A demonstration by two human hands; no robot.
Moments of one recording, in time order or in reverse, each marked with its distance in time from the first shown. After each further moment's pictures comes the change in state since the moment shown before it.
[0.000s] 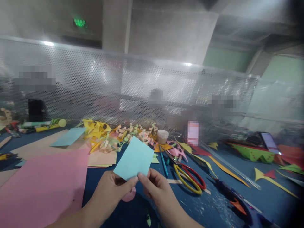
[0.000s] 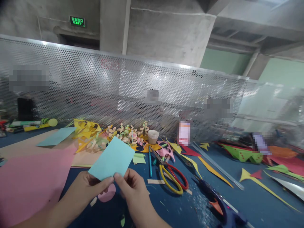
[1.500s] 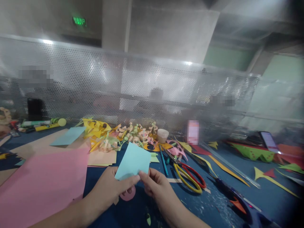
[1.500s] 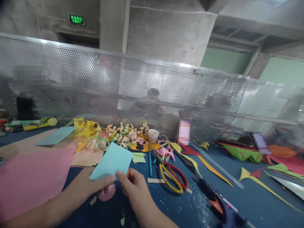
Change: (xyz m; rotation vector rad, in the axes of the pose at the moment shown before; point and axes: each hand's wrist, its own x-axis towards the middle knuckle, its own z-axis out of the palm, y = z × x) left_hand 0.009 -0.003 -0.004 0.065 -0.070 -0.064; right_hand 0.004 0.003 -0.007 0.038 0.001 0.095
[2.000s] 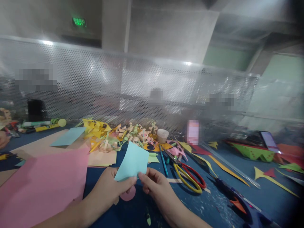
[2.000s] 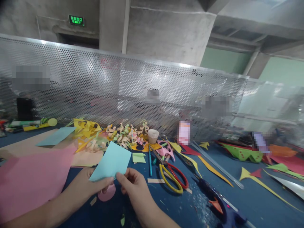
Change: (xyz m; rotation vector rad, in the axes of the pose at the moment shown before) left_hand 0.001 -0.002 -0.001 0.077 0.037 0.043; right_hand 0.008 0.012 -0.007 0.000 -0.042 -0.038
